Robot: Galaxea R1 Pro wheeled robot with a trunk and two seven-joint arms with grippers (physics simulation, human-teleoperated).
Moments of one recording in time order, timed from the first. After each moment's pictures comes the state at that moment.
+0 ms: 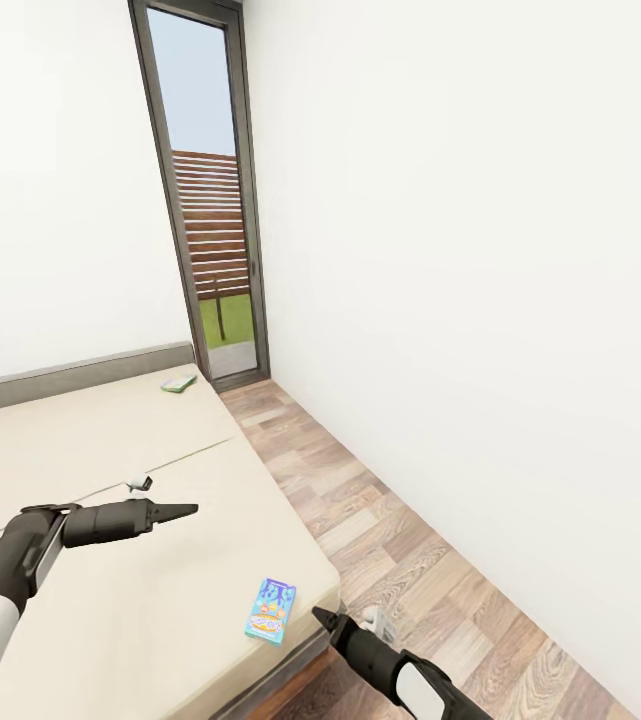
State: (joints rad) left arm -0.72 0.34 0.18 -0.67 -0.01 0.67 -1.57; right arm -0.51 0.17 0.04 -0.26 -0.66 0.18 0.48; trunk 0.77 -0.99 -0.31
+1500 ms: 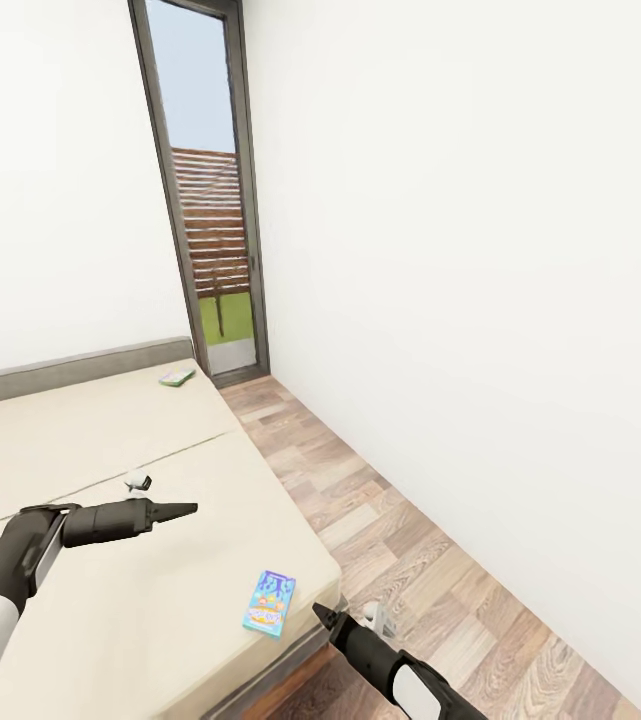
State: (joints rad) left arm -0.73 0.34 0.18 -0.67 -0.01 0.67 -1.57; right arm -0.51 0.17 0.05 -0.25 -0.65 0.10 0.48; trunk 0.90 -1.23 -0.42
